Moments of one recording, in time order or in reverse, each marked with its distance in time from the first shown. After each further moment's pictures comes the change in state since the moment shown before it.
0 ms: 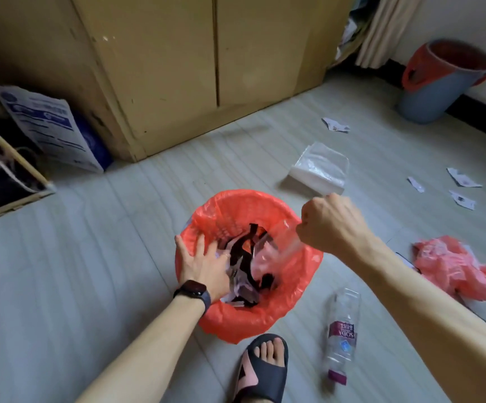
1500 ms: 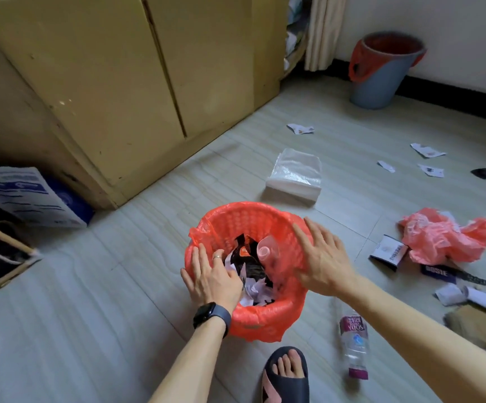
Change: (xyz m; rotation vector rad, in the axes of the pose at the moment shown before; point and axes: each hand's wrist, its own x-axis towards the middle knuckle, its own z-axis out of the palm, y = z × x) left_hand 0.020 0.030 -0.006 -0.511 0.309 -0.248; right_hand -0.042 0.028 0.099 0.227 -0.103 0.099
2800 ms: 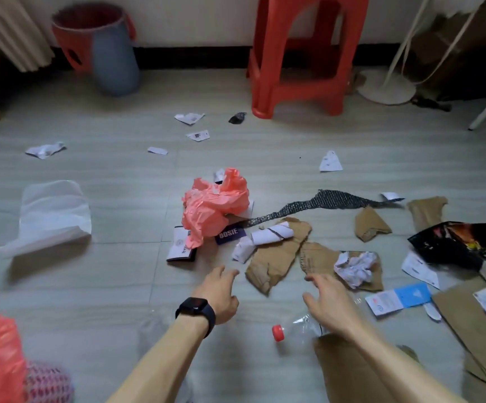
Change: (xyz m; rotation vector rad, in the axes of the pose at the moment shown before) left_hand -0.164 0.372 0.188 0.296 -0.937 1.026; right_hand -0.280 0.358 0.115 0.585 0.099 0.987
